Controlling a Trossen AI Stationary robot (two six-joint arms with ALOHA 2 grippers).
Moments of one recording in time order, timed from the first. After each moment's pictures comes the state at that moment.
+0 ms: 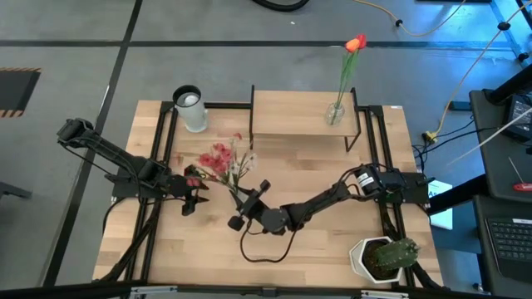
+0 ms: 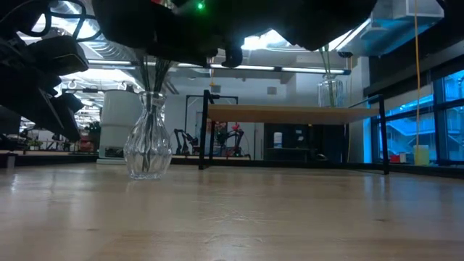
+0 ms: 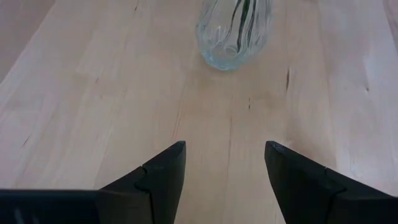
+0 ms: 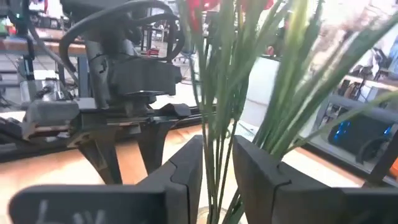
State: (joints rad) left arm -0.40 0.71 0.23 -0.33 -0.27 -0.54; right arm 0.37 2.31 1.50 0.84 1.04 -0.13
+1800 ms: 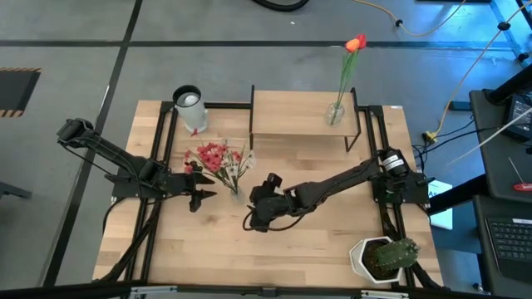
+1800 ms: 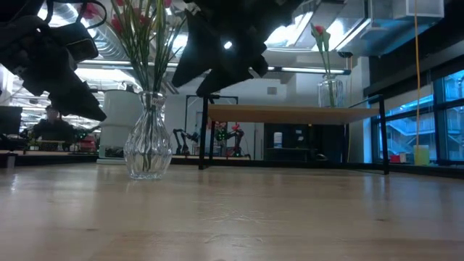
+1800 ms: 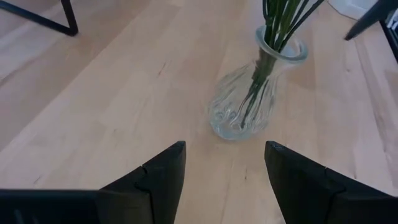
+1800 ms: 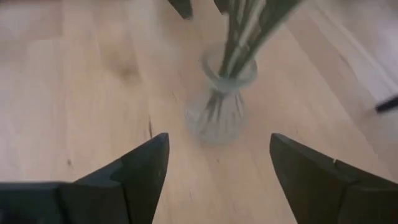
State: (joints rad) left arm -0.40 0.71 0.23 -0.17 -0.43 -0.64; right arm 0.31 2.01 1.50 -0.31 0.48 0.42
